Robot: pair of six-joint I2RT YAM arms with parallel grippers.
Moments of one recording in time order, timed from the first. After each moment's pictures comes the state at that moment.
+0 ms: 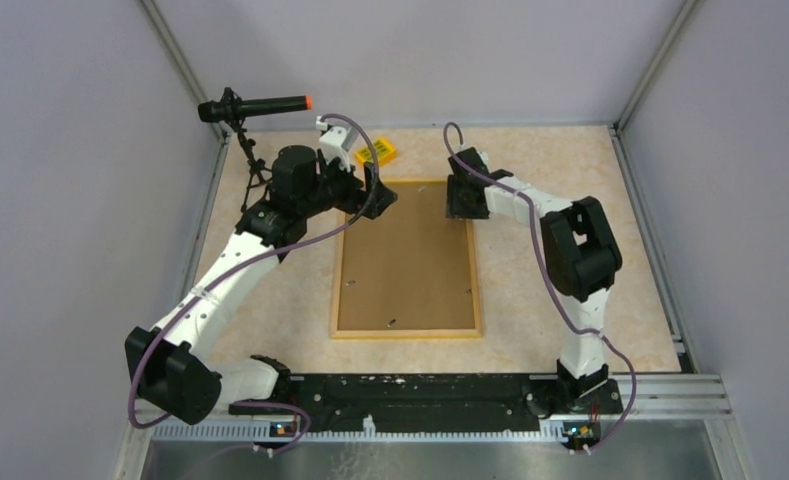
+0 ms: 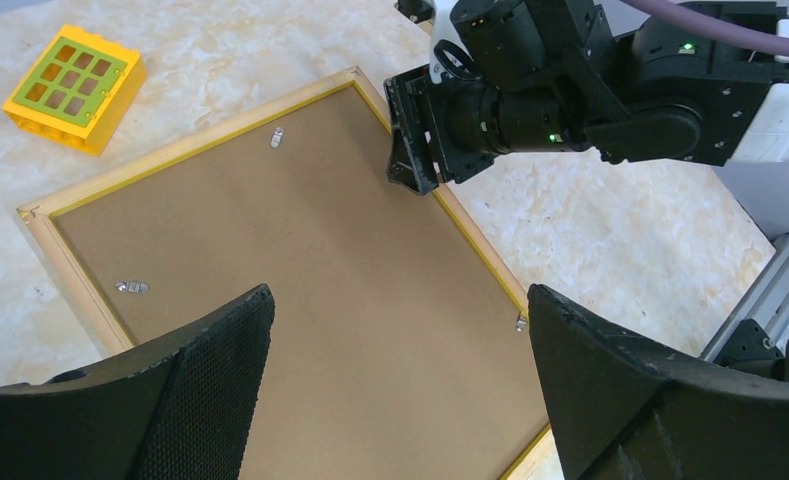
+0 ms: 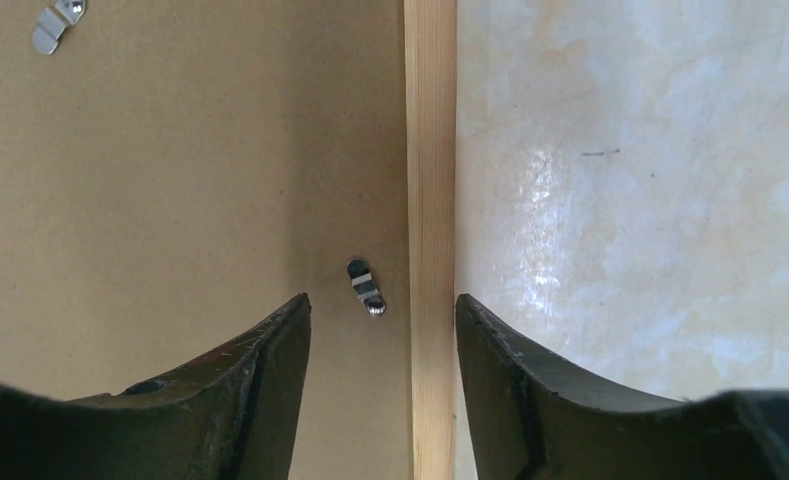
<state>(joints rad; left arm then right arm) -0.42 1.25 1.17 -0.24 0.35 -0.23 0.47 2.02 1.47 -0.45 0.22 0.44</state>
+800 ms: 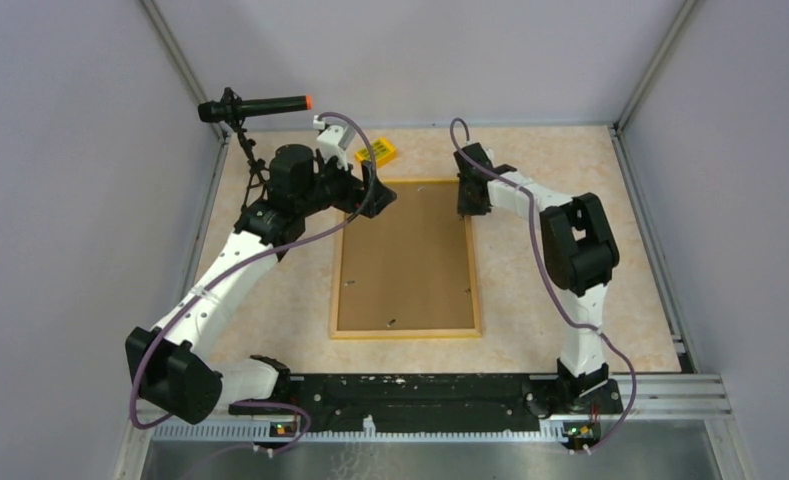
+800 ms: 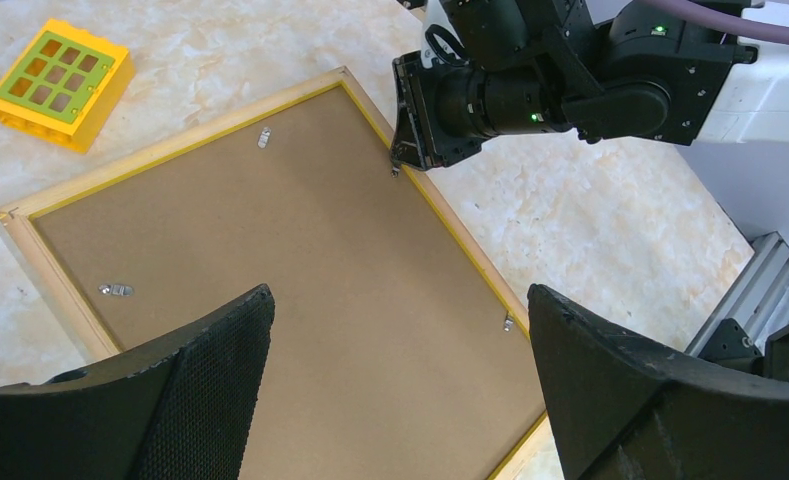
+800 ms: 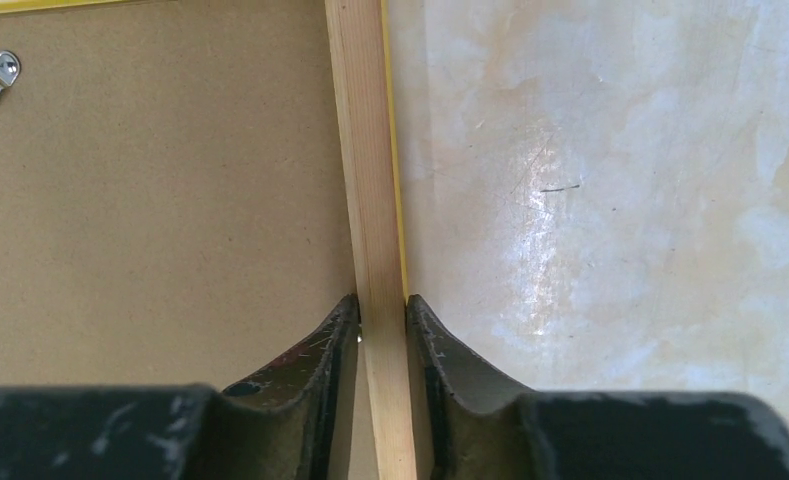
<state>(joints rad) -0.40 1.25 1.17 -0.24 0.38 -0.25 0.44 2.07 1.53 -0.47 0.21 0.44</state>
